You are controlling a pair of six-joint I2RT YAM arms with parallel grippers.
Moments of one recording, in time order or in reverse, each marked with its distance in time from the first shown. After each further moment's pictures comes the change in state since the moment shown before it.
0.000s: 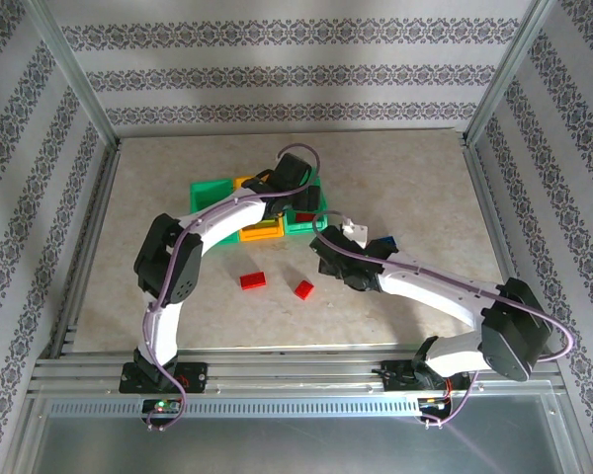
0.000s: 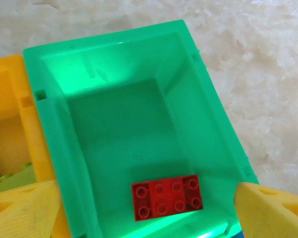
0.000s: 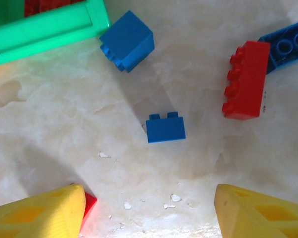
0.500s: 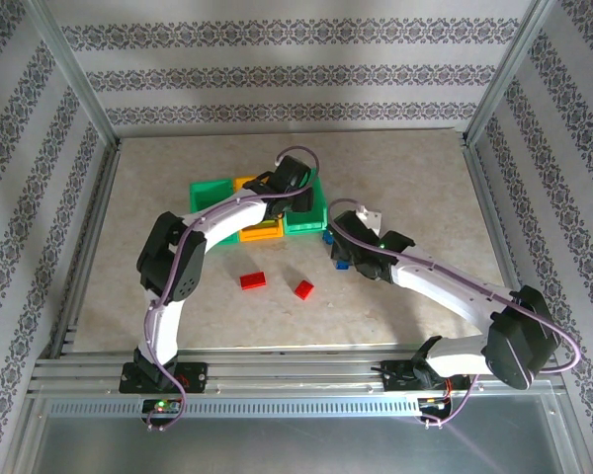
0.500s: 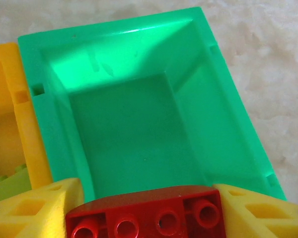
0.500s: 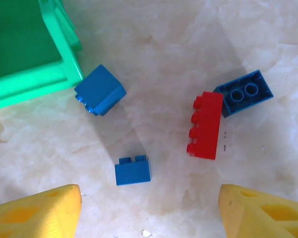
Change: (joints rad) left arm 0.006 0.049 0.008 0.015 -0.002 -0.007; right arm -0.129 -0.056 0.003 0.019 0.029 -0.136
